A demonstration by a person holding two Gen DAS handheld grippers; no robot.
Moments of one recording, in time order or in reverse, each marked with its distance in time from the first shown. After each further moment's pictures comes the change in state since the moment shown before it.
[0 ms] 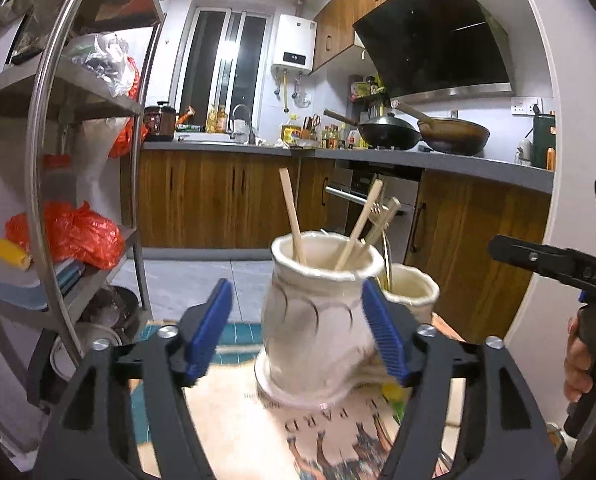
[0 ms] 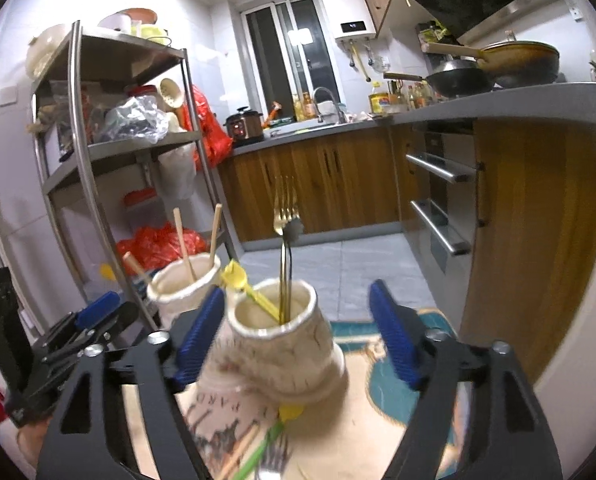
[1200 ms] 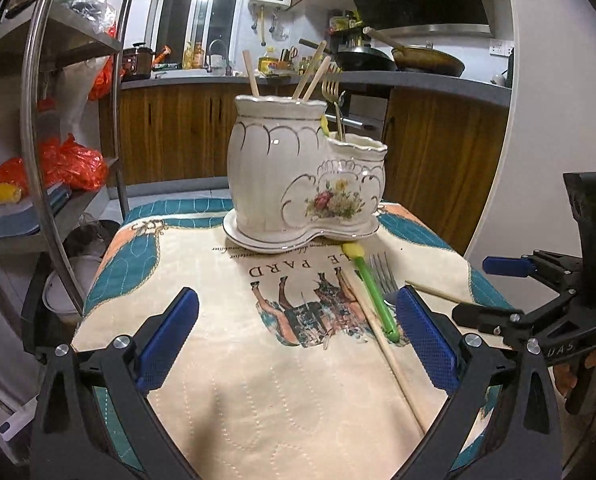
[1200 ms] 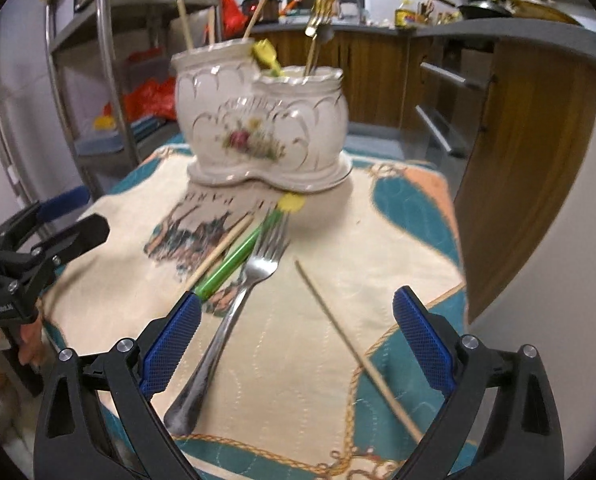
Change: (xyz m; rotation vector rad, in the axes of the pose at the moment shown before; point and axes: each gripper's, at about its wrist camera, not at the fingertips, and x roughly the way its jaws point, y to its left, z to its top) left arm -0.038 -0.015 -0.076 0.020 0.257 -0.080; right arm -0.013 0.024 -0.114 -0.177 0.417 -0.054
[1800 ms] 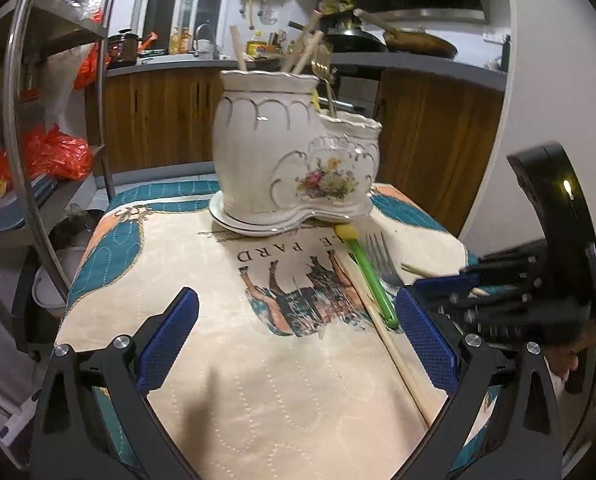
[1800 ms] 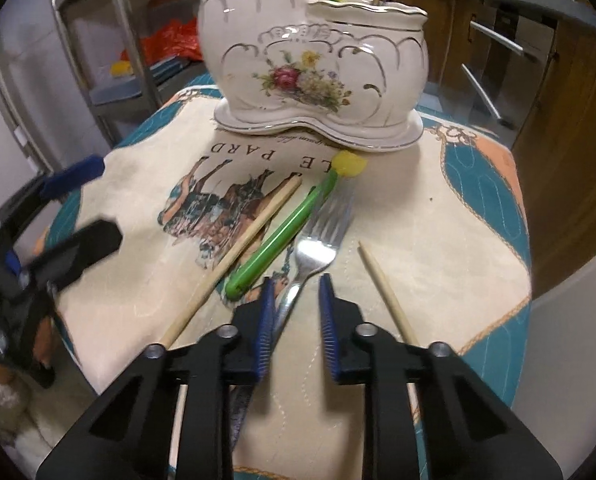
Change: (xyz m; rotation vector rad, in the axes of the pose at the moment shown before) left arm 0.012 0.000 -0.003 0.029 0.065 -0.043; right arm 0.048 0.021 0.019 -0.048 0.212 0.096
